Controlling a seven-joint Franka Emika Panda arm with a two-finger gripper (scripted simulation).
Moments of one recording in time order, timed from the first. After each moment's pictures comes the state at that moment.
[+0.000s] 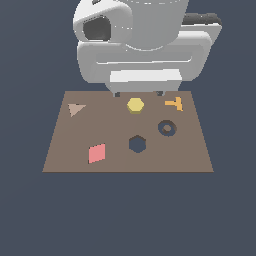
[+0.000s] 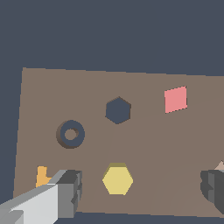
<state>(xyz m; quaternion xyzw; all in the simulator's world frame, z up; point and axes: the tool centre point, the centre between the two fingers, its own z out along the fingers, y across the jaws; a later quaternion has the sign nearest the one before) 0.009 0.023 0.193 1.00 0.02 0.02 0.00</state>
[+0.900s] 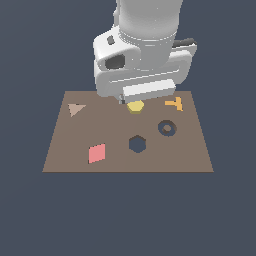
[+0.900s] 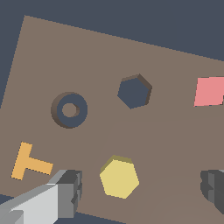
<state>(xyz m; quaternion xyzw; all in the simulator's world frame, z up) -0.021 0.030 0.139 0.99 0.11 0.01 0.00</state>
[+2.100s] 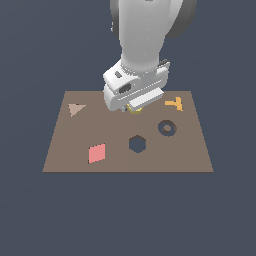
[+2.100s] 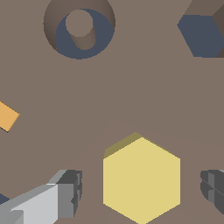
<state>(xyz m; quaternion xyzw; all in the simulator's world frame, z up) -0.072 0.027 0.048 0.97 0.26 0.00 0.00</state>
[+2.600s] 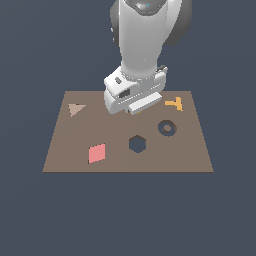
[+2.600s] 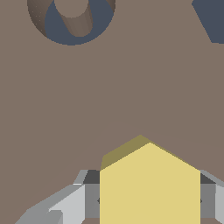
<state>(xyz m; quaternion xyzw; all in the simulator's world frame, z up) -0.072 0.026 0.031 0.96 0.26 0.00 0.00</state>
